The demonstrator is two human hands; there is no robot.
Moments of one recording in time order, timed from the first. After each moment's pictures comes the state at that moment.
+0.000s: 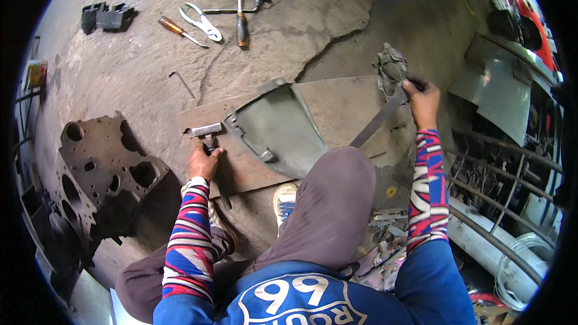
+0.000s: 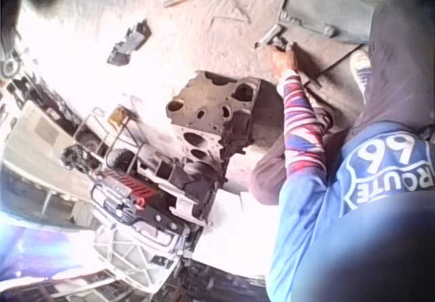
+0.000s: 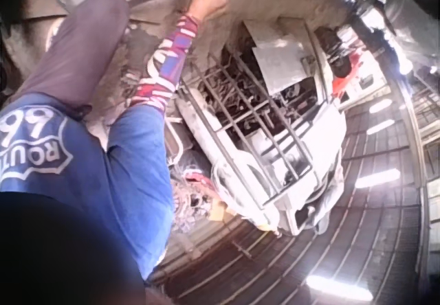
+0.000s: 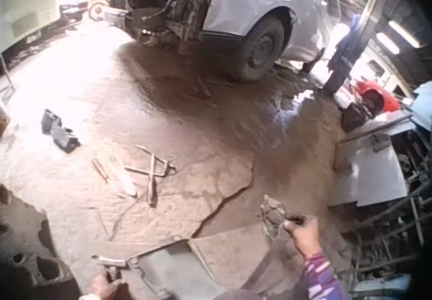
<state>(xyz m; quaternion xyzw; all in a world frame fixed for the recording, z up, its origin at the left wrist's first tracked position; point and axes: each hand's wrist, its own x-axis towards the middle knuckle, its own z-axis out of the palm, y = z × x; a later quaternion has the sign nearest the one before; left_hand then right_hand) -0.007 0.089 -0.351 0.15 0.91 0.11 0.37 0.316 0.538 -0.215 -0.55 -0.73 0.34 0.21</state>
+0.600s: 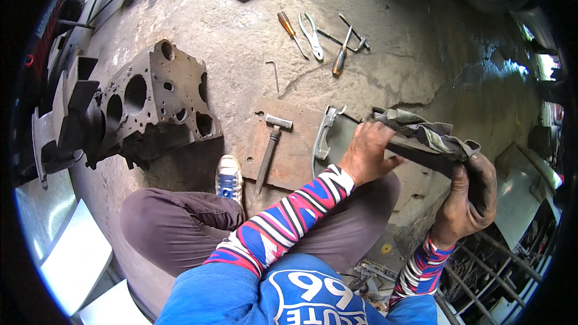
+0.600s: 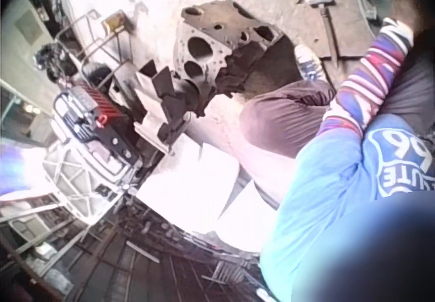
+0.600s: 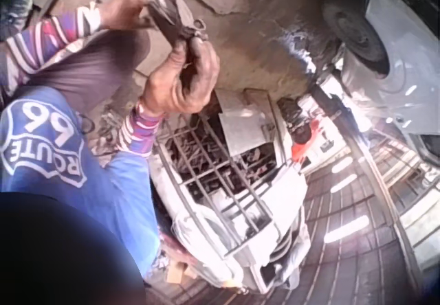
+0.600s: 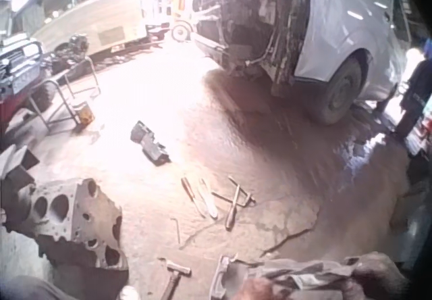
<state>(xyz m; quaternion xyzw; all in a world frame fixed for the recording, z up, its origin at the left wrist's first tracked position) 0.080 0.277 -0.165 0.42 0.72 0.53 0.16 0.179 0.365 0.001 -0.24 -0.85 0.26 0.39</state>
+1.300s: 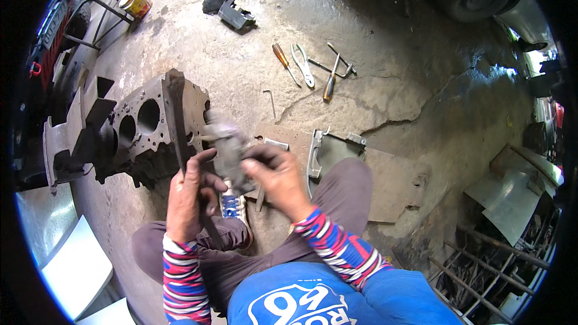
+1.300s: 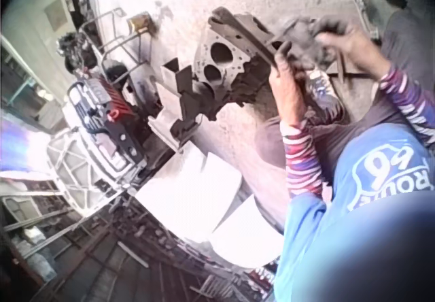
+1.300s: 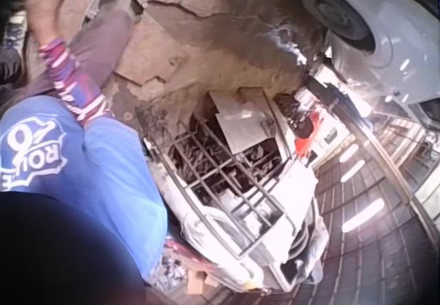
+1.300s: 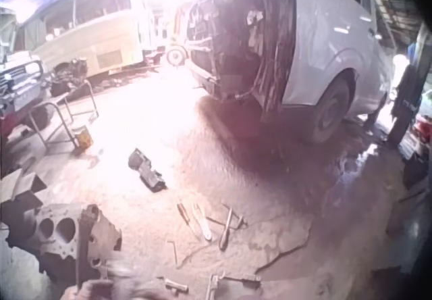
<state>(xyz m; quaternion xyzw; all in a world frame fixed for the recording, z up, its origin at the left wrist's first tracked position) 0.008 0.026 -0.010 -0.06 0.72 0.63 0.29 0.063 0.197 -0.087 -0.16 -0.49 0.86 0.03</state>
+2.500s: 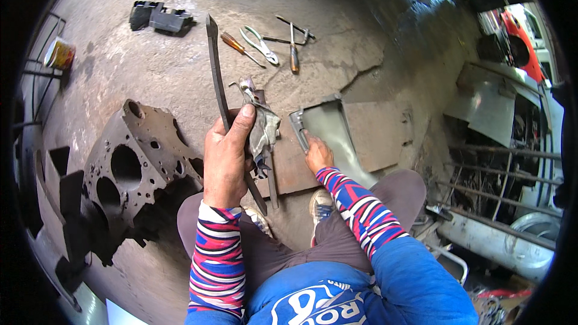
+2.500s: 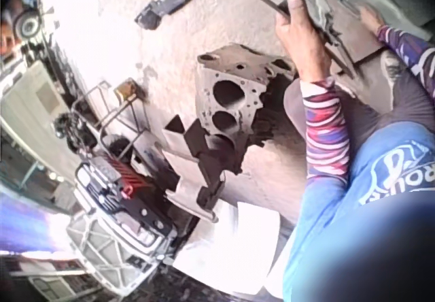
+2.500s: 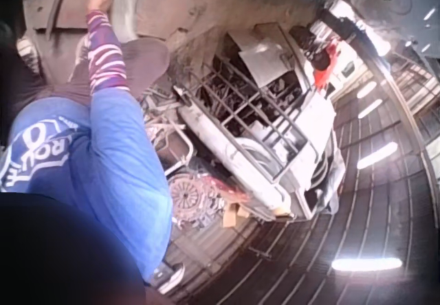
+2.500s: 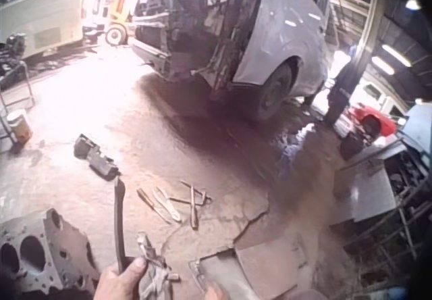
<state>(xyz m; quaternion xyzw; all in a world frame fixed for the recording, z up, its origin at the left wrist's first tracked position) -0.085 0.080 -0.073 -0.03 0.64 0.62 0.44 0.140 0.209 -0.325 -0.43 -0.88 0.22 -0.05</state>
